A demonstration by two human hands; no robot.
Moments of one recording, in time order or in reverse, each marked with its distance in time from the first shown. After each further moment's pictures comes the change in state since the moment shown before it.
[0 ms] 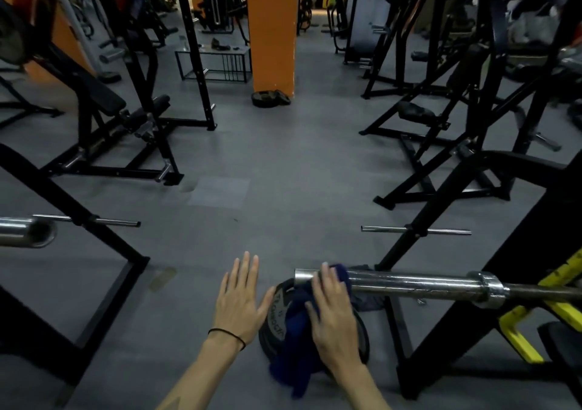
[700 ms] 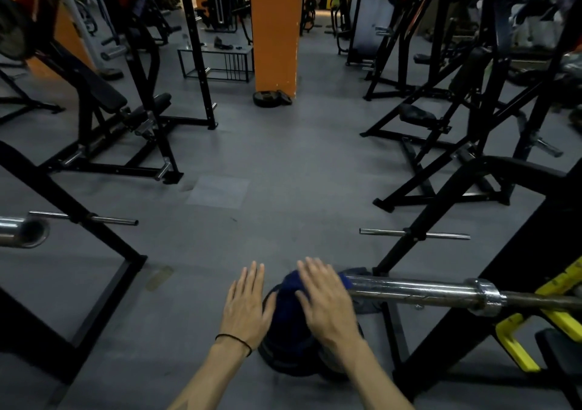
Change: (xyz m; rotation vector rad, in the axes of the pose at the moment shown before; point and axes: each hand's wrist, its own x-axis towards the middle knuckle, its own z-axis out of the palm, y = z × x) left_hand 0.001 0.018 0.015 -0.071 -0.077 -0.031; right_hand 0.042 0.018 0.000 -0.095 -0.022 -0.141
